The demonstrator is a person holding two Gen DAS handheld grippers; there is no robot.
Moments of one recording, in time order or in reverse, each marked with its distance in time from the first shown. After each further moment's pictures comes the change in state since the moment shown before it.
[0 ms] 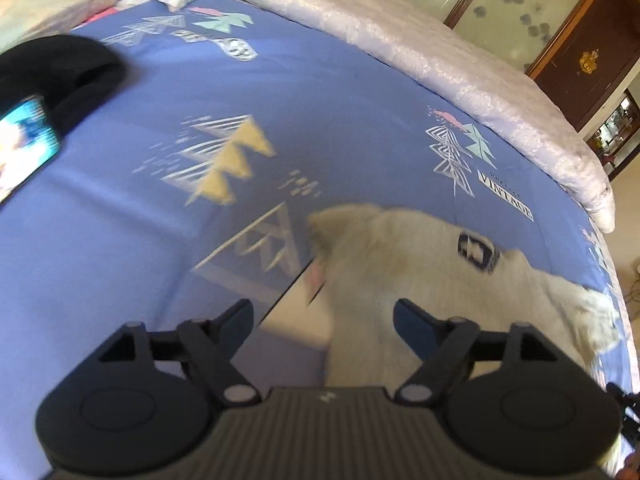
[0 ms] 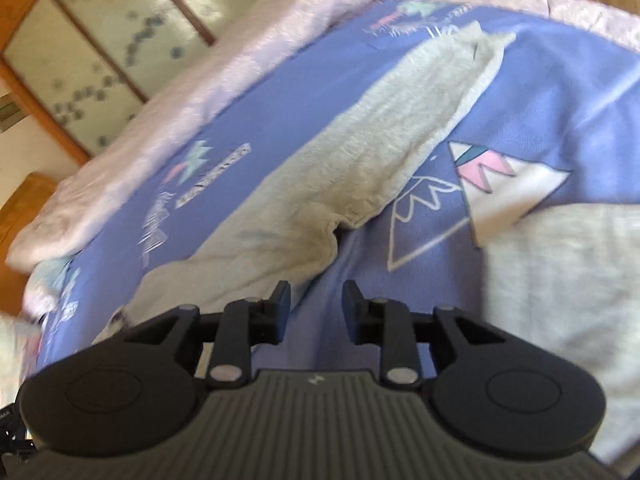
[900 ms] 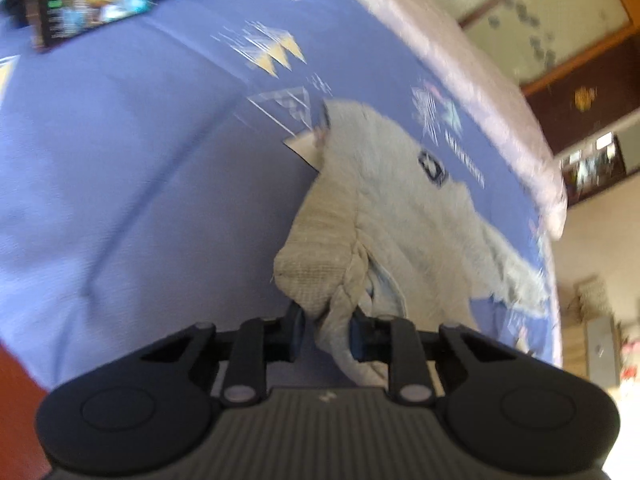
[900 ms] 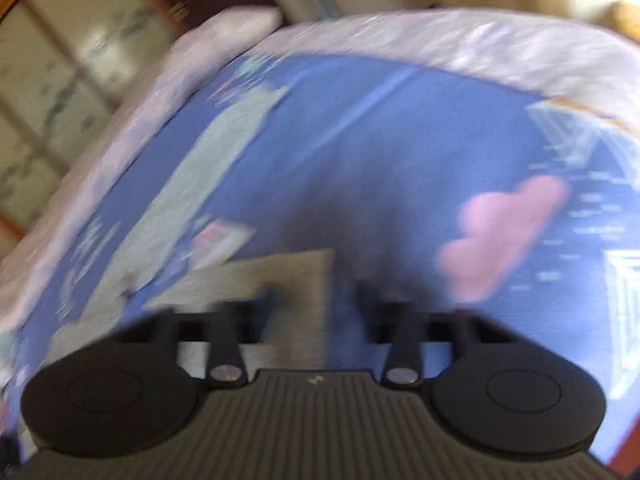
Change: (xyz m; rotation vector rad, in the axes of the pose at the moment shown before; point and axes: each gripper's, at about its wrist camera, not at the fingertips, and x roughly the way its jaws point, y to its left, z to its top) left arm -0.096 0.037 -0.106 -0.248 0.091 -0.153; right arm -0.065 -0.156 0.020 0.179 -0.075 -0.164
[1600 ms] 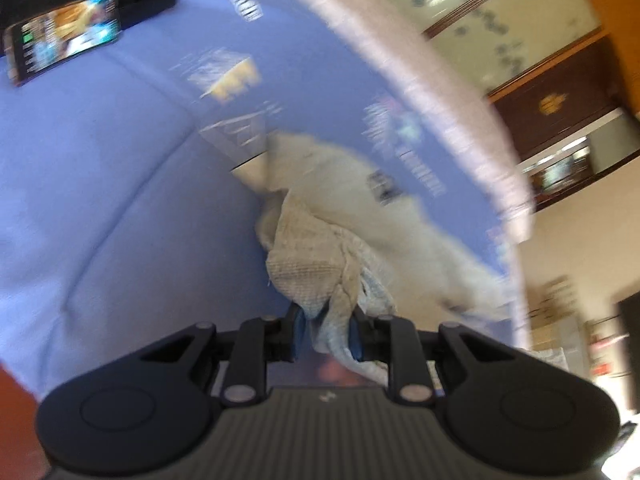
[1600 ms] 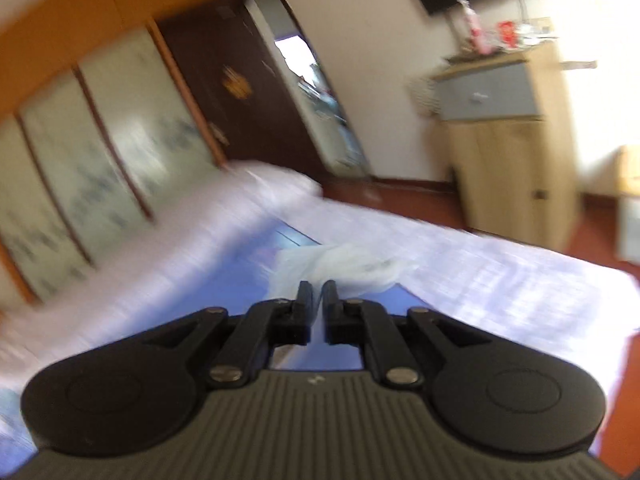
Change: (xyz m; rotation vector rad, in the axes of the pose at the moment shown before) left arm -0.007 -0.029 0.009 0.048 0.010 -0.038; right arm -0.124 0.046 0.082 -0.101 -0.431 -0.071
